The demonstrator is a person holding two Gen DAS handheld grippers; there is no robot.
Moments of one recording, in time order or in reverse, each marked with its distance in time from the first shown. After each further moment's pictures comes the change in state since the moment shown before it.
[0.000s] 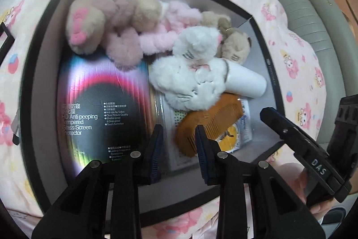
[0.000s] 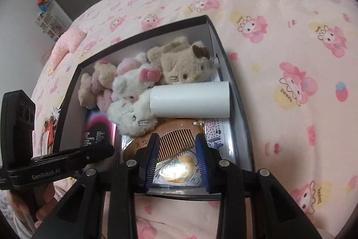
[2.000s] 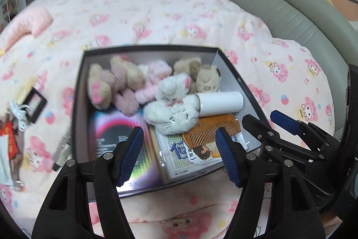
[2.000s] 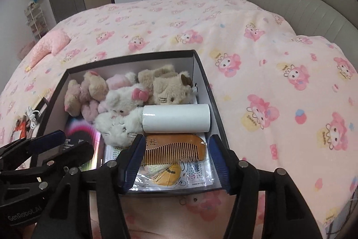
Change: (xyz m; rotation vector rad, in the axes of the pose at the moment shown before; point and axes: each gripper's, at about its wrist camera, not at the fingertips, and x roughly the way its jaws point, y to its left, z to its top) left arm -0.092 -0.047 -0.047 0.272 -0.380 0.156; right arm -0.046 0.039 -0.017 -0.097 -0.190 -0.256
